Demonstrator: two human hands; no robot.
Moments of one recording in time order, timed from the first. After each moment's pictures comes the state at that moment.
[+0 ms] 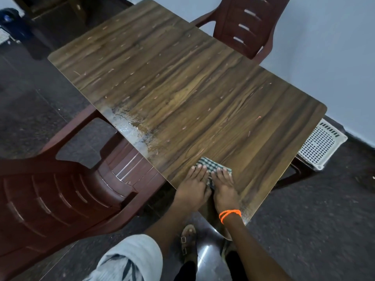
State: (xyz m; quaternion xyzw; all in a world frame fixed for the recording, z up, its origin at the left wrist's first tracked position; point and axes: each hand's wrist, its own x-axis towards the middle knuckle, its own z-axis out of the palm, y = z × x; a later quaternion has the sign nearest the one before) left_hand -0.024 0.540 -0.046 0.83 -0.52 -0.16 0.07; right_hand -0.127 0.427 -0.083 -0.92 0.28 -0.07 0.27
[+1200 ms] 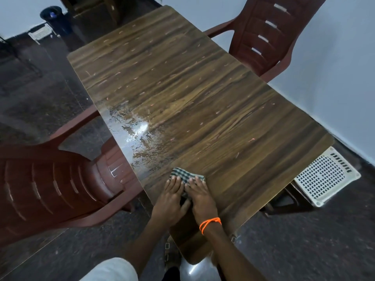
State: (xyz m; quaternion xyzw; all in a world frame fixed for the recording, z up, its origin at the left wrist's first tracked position) left_hand -0.045 0.502 -0.049 0.91 -0.34 -0.19 0.14; right_hand -0.109 0.364 -0.087 -0.93 0.07 -0.05 0.35
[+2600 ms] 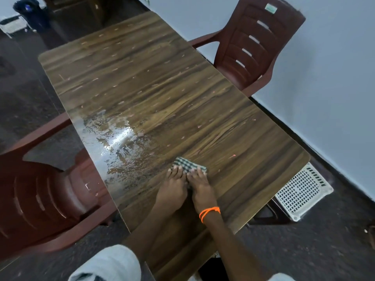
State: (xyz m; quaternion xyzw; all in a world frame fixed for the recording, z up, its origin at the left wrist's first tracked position) left_hand 0.018 0.384 -0.033 0.91 -0.36 -0.18 0.07; right_hand -0.052 0.262 -0.088 -0.93 0.12 -0.05 0.33
